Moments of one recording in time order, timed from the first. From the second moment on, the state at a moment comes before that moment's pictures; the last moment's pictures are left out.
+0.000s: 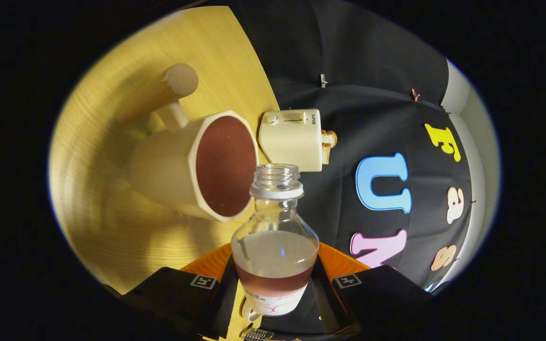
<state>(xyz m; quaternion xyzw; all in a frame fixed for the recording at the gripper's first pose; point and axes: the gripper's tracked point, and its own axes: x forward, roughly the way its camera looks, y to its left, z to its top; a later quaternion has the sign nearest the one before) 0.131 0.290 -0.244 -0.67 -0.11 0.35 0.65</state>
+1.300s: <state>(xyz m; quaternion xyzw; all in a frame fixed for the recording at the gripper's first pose) 0.142 0.296 -0.245 -0.75 -0.16 0.35 0.54</state>
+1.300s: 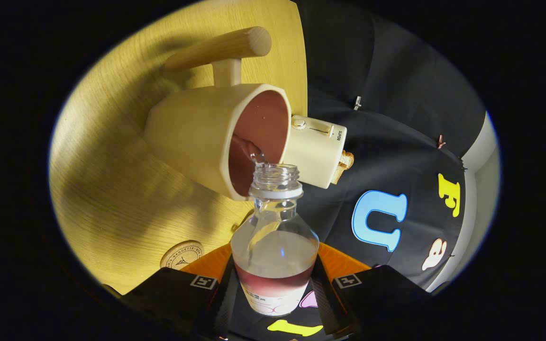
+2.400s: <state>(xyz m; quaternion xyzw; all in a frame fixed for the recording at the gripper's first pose) 0.146 0.319 -0.234 -0.80 -0.20 0.36 0.43</state>
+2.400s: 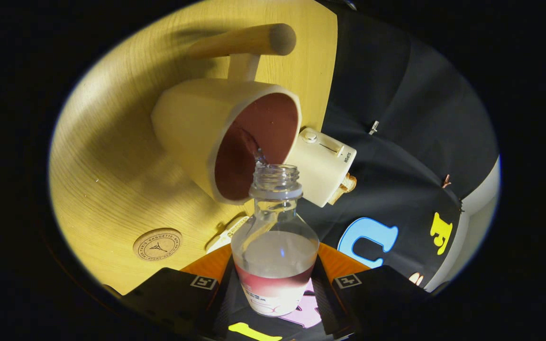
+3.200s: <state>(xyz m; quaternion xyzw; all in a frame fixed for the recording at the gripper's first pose) 0.147 0.323 -0.225 -0.83 -0.23 0.35 0.36</state>
